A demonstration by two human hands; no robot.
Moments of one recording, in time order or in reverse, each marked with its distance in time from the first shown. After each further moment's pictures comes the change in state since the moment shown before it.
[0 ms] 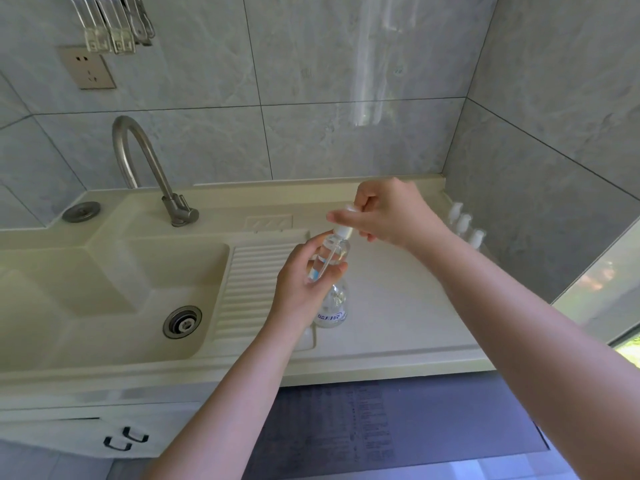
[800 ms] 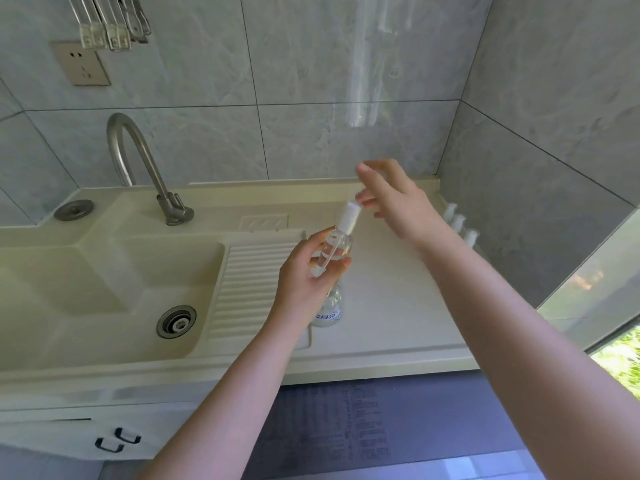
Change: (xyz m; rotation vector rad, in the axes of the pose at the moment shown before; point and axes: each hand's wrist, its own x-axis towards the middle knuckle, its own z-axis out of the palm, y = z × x) left_hand 0.003 0.005 0.007 0.016 0.001 0.009; right_hand -0.012 -0.005 -0.009 0.457 0.036 0.210
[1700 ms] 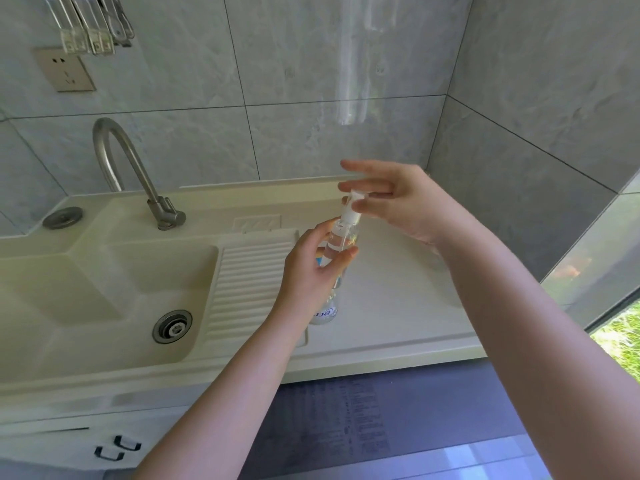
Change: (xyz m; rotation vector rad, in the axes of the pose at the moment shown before) left_hand 0.003 0.014 0.014 0.035 -0.055 0.072; right_hand -0.014 -0.006 -0.026 -0.049 -0.179 -0.117
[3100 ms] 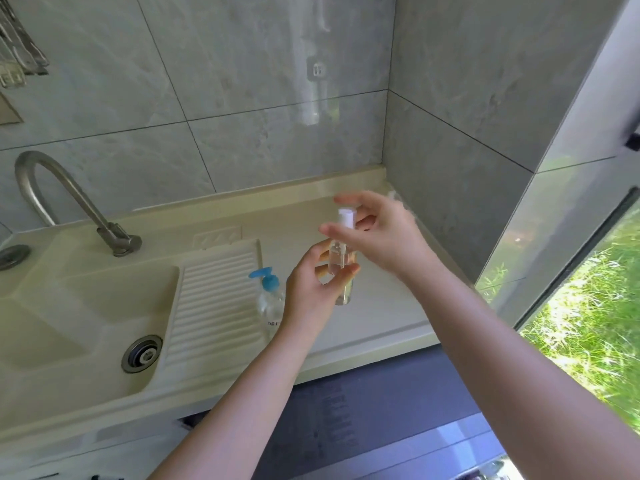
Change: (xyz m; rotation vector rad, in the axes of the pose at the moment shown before) left_hand -0.008 0.003 0.085 -0.091 -0.068 -0.134; right_hand -0.041 0.060 -0.029 -0.051 0.326 0.078
